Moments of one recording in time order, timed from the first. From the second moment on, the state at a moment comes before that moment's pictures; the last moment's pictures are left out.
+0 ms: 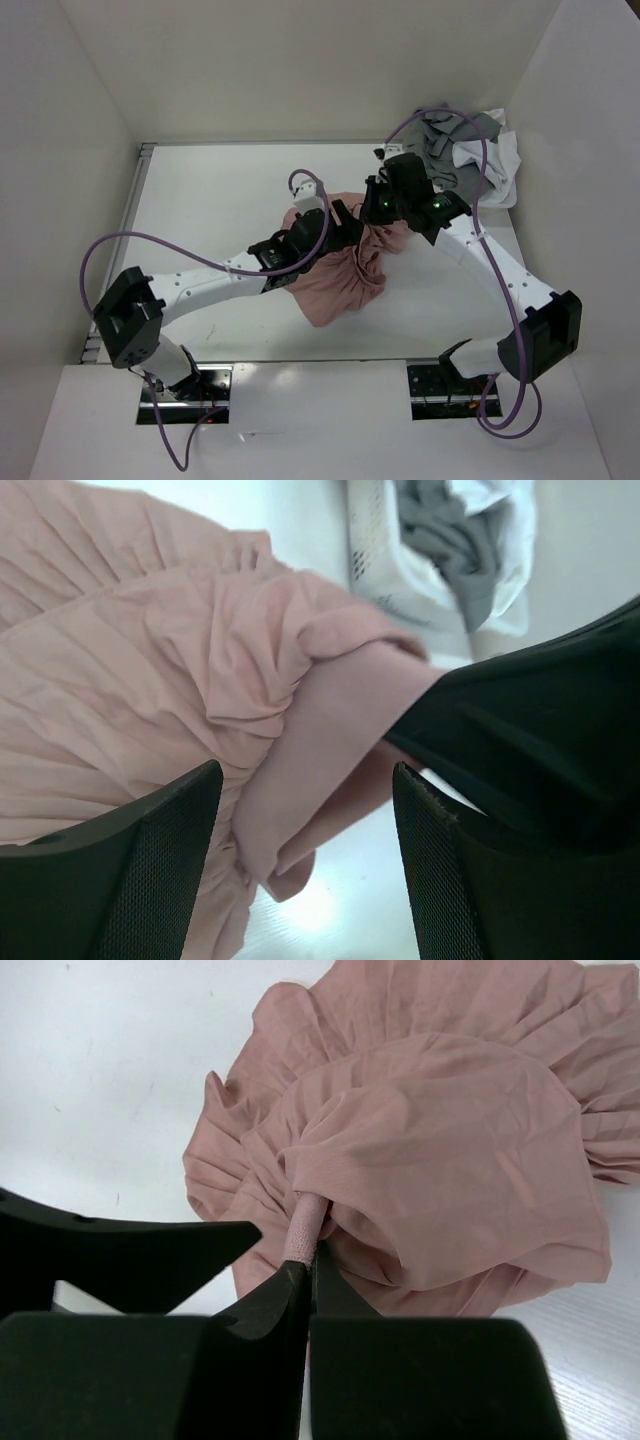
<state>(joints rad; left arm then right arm) -0.94 1.53 1.11 0.07 -0.44 -0.90 0.50 1.36 1.28 -0.59 -0.06 0.39</state>
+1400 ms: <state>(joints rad) -0.96 1.60 0.99 -0.01 -0.48 -0.95 0.26 1.50 1.64 -0.63 -0.15 0.37</state>
